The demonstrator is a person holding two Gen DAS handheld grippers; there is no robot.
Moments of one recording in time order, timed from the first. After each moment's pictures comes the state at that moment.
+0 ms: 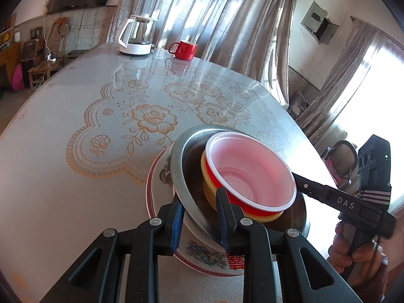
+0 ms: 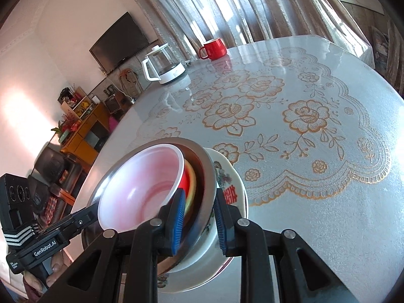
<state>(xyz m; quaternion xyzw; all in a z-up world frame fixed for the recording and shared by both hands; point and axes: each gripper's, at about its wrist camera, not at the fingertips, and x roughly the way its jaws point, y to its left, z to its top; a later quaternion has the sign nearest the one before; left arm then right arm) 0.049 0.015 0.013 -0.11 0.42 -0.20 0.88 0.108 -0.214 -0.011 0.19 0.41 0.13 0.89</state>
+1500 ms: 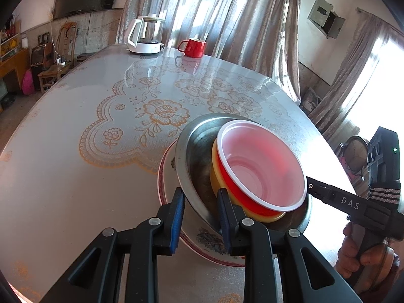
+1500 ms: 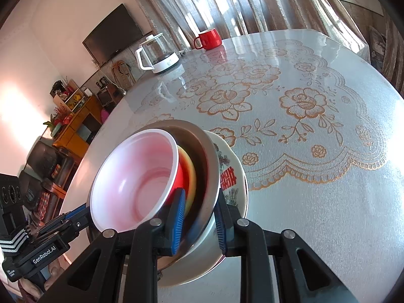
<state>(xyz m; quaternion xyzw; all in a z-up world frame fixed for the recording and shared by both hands) 0.036 0.013 0.008 -0.08 0.42 -0.16 0.89 0.103 -0.201 -0.019 0.17 0.43 0.11 0.88</state>
